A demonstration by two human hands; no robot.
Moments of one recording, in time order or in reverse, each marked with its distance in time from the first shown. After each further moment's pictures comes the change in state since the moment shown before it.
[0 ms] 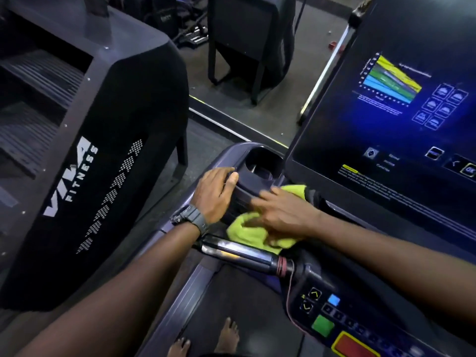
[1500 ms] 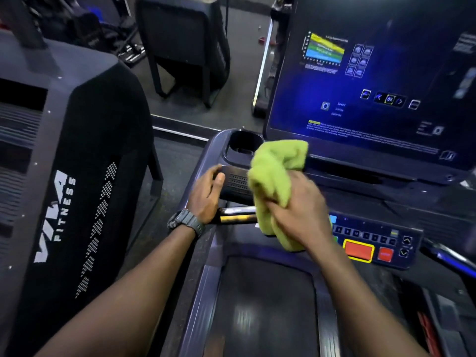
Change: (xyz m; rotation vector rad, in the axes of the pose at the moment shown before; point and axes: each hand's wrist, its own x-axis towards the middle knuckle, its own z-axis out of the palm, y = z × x) left_hand -0.064 -0.005 -0.058 -0.253 -0.205 0.061; right_hand 0.003 -0.168 -0.118 0.563 0.474 1.437
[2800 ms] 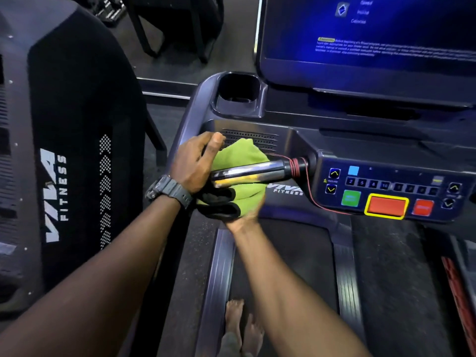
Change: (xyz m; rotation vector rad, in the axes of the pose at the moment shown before) left_hand 0.006 -0.011 0.007 0.162 -0.099 0.143; right_hand -0.068 0.039 0.260 2.140 0.285 0.880
